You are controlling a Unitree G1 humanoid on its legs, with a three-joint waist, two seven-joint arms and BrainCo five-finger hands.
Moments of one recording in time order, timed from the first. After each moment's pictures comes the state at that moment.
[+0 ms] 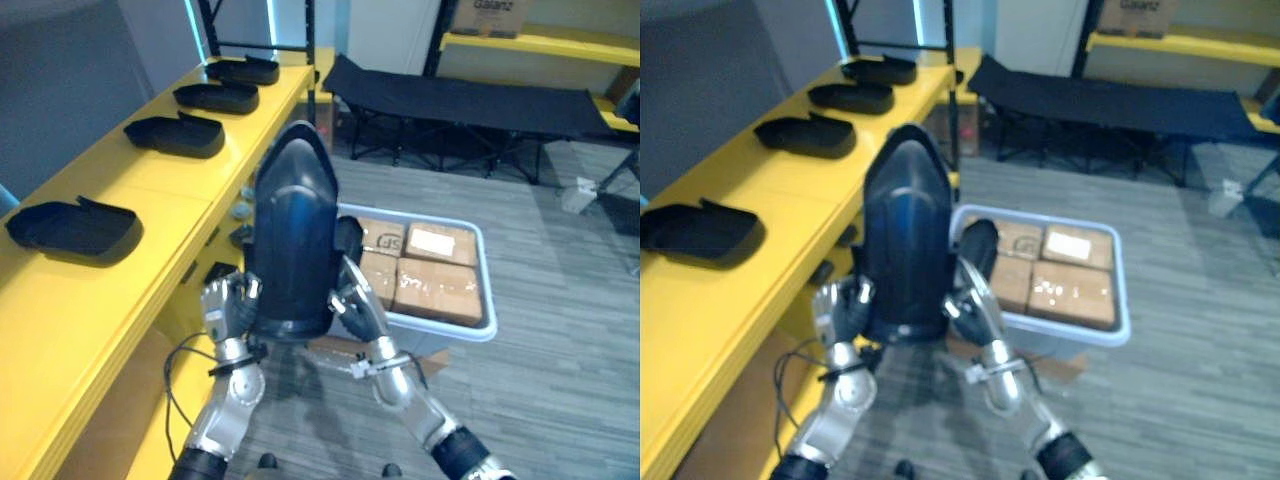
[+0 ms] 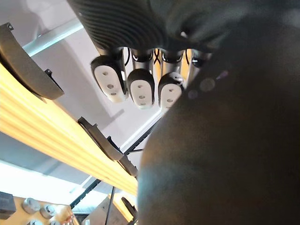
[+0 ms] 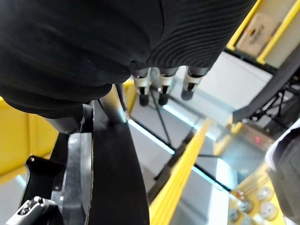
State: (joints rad) left arm -0.02 0.17 -0.20 0.16 0.64 -0.11 0.87; right arm -0.16 -0.14 0.47 0.34 -0.55 -0.39 -0.53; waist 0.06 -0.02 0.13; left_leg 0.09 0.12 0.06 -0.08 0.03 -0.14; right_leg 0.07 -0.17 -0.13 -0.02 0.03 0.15
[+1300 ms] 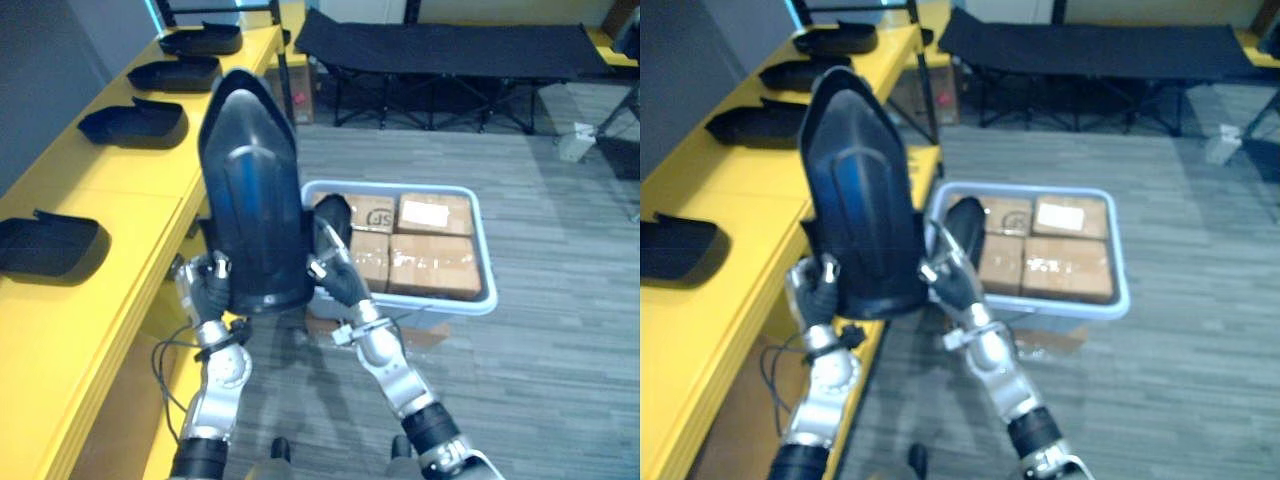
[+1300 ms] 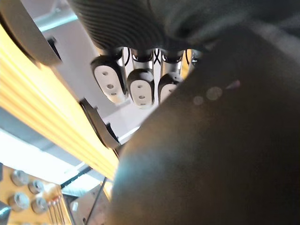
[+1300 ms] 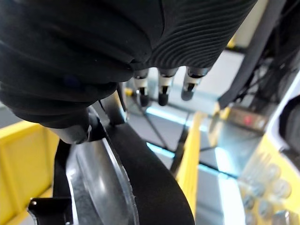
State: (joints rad) left arm -0.12 0.07 0.04 0.18 0.52 -0.25 0.72; right arm -0.29 0.08 0.28 0.34 -0.46 -0.36 -0.28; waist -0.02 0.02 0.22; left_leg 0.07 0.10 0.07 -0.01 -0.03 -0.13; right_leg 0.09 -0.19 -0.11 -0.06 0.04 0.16
